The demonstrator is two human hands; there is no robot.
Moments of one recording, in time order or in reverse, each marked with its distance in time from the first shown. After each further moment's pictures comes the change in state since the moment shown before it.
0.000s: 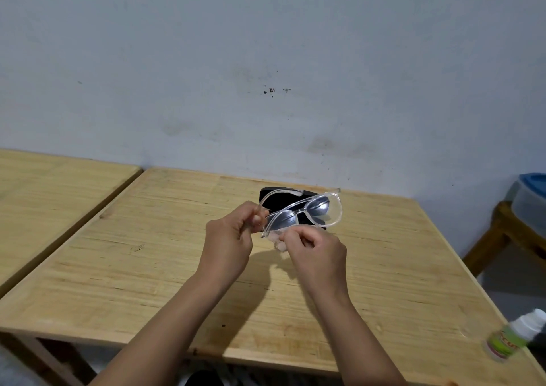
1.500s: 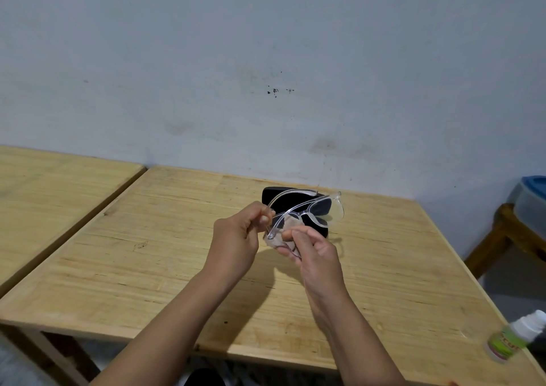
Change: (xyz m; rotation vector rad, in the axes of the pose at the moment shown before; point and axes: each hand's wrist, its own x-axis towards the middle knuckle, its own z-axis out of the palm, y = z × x) left_hand -0.001 -0.001 0.002 0.033 -0.017 0.023; right_hand -0.002 0.012 0.006 0.563 -0.148 0.156
